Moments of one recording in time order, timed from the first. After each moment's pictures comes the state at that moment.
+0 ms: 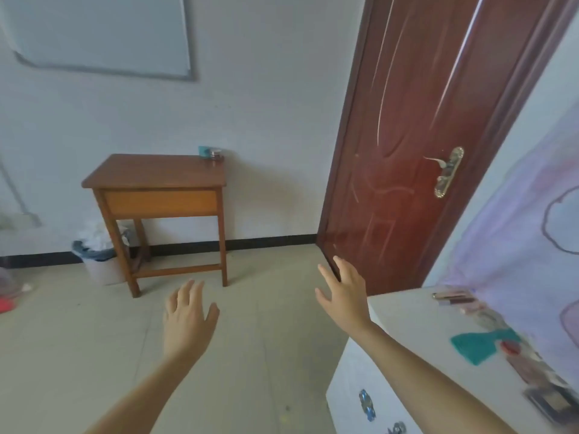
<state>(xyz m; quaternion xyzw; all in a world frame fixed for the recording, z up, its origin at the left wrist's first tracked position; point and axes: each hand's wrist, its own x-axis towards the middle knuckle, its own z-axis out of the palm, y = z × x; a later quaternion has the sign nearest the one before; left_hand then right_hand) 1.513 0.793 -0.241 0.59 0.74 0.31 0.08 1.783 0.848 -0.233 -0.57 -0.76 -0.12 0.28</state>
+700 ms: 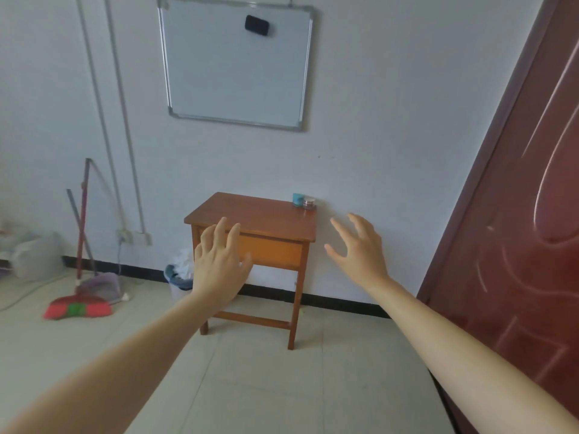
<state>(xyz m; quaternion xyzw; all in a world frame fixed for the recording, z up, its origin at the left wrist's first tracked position) 1.375 0.993 -0.124 0.54 0.78 0.30 -0.09 1.581 1.108 -0.107 -0.40 -0.85 -0.06 0.35</state>
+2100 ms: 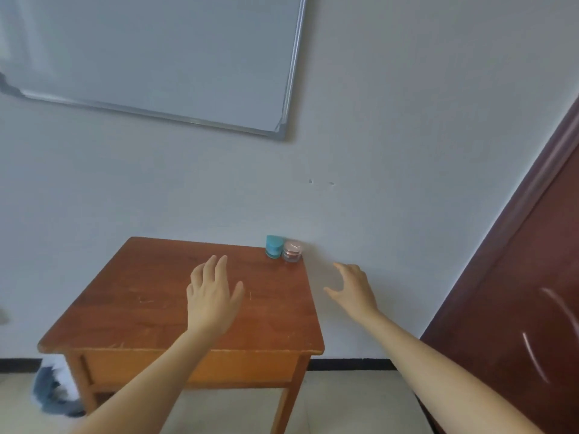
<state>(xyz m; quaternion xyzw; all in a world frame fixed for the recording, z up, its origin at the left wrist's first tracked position) 1.158 1.516 -0.180 0.56 0.75 0.35 0.06 1.392 1.595 -0.159 -0.61 -0.76 0.10 0.20</state>
